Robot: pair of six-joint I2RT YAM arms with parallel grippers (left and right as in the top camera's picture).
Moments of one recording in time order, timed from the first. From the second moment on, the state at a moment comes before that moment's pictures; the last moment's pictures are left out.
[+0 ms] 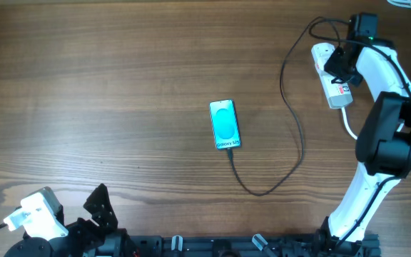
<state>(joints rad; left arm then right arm) -0.01 0.33 1.13 -1.40 -0.08 -0.45 -0.16 2.17 1.64 -0.71 0.14 0.42</state>
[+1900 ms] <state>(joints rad) -0.01 0.33 1.13 -1.40 -0.08 -0.45 -0.14 2.18 1.69 -0.82 0.11 0.36</state>
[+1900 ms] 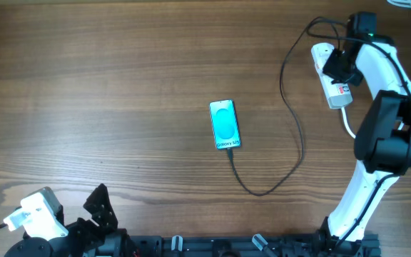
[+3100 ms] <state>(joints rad) -0.01 0.33 0.13 0.26 0.12 -0.63 -0.11 1.09 1.67 -1.12 0.02 0.42</state>
